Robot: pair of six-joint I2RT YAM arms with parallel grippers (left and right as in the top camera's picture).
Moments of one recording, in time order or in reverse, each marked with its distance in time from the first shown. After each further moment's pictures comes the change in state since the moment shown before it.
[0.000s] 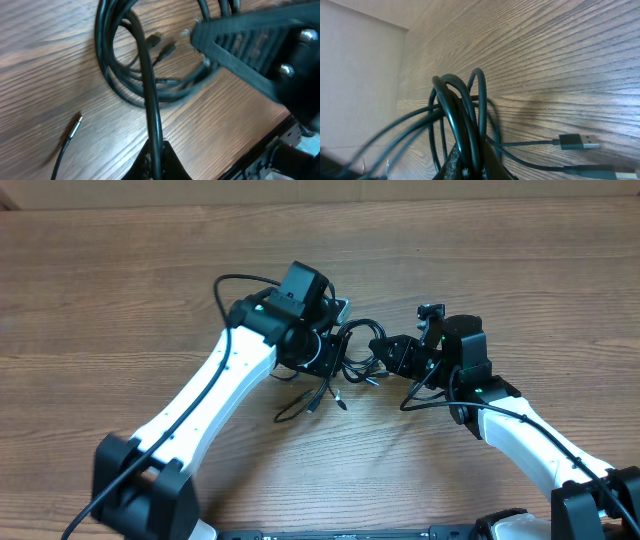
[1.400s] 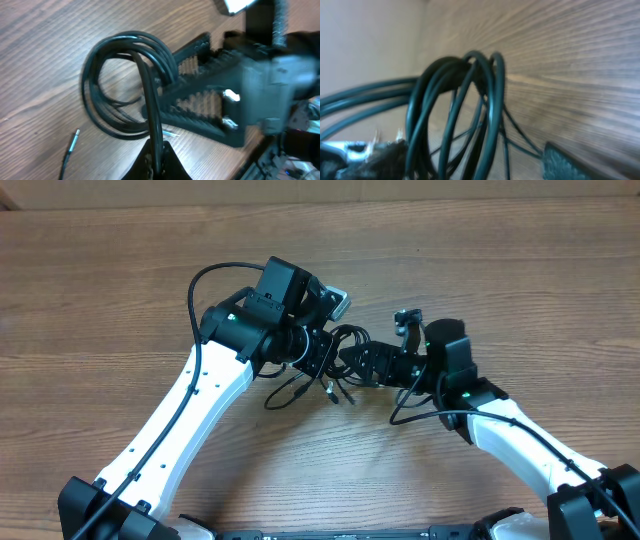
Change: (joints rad) left arm 0.027 -0.155 0.001 -0.016 0.004 0.198; right arm 0.100 0.002 0.000 0.027 -0.036 -0.015
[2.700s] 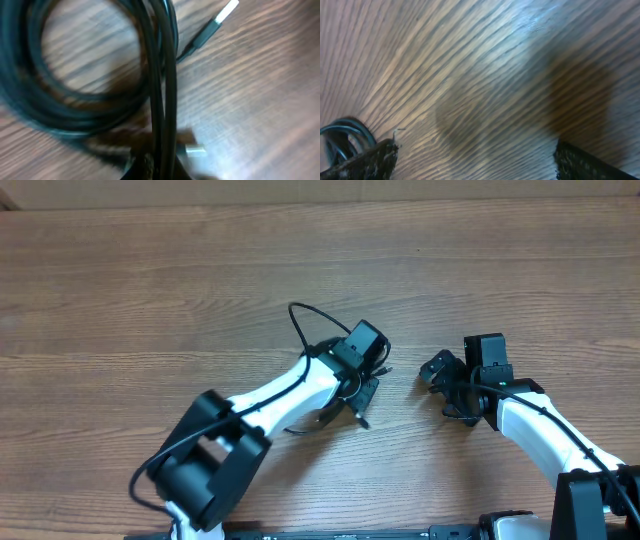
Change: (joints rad) left arm -0.254 0.329 -0.182 0.348 -0.365 -0.219; right arm -0.272 0.021 0.000 -0.537 0.435 0.150
